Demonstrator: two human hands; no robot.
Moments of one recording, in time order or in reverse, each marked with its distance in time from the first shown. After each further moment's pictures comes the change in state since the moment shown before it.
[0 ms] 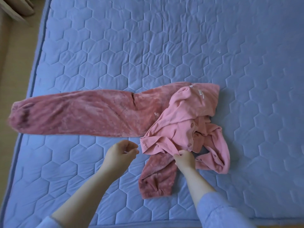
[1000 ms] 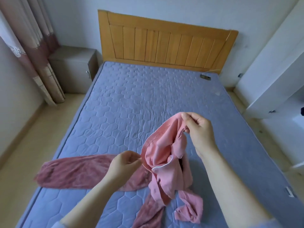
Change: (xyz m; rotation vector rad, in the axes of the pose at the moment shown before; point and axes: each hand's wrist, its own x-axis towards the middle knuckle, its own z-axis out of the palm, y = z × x) left_hand -0.211 0.140 -0.110 -0.076 0.178 0.498; right_hand -0.315 -0.215 -0.291 0.615 0.299 -1.052
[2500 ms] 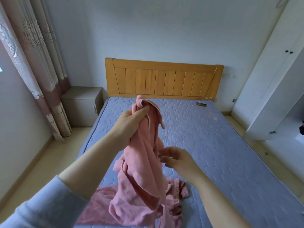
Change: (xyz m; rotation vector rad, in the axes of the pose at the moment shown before) left_hand -0.006 0.178 -0.097 -0.516 0.003 0.323; right_hand -0.045 -0.044 0.020 -0.077 -0.359 0.182
